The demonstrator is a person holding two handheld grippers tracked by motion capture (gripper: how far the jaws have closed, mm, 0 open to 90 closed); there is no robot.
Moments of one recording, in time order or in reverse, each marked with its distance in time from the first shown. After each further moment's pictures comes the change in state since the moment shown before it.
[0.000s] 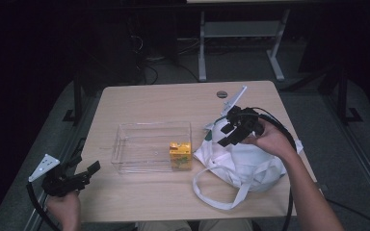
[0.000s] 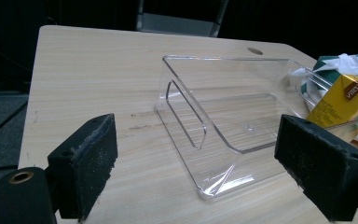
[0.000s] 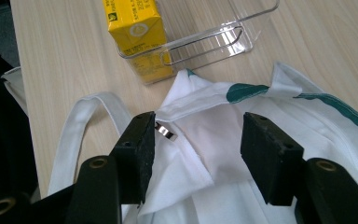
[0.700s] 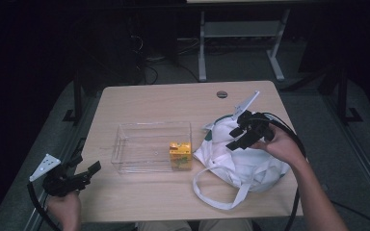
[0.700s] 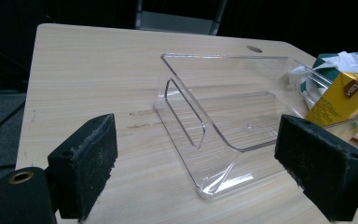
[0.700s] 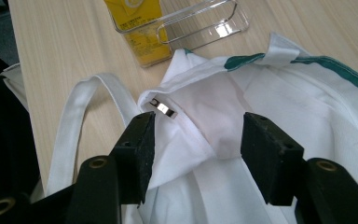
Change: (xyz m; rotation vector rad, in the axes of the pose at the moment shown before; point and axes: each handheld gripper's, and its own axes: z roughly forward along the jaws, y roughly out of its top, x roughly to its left) left arm 0.000 0.000 0.001 0.011 -0.005 0.010; right arm 0.001 -0.030 -0.007 -0.022 -0.011 0.047
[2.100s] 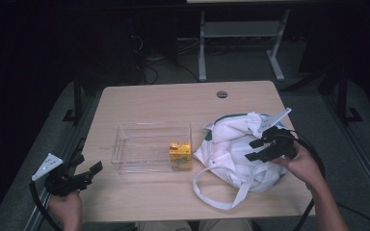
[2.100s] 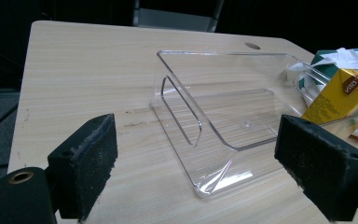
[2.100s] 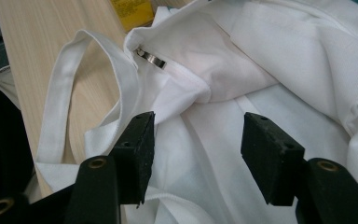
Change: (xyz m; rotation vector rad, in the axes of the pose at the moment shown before) left arm -0.003 0.000 0.003 0.011 -0.008 0.002; right arm 0.006 -0.079 -0.009 -0.093 -0.038 0.139
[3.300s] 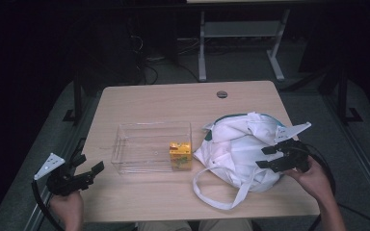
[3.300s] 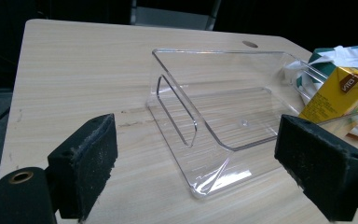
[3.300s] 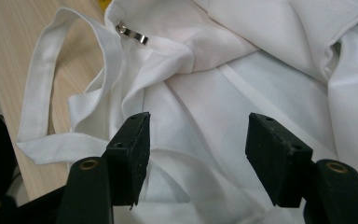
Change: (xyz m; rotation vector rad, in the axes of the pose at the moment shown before) left arm -0.001 0.000 0.003 0.008 -0.010 0.008; right arm 0.006 -0.048 -0.009 -0.076 -0.086 0.066
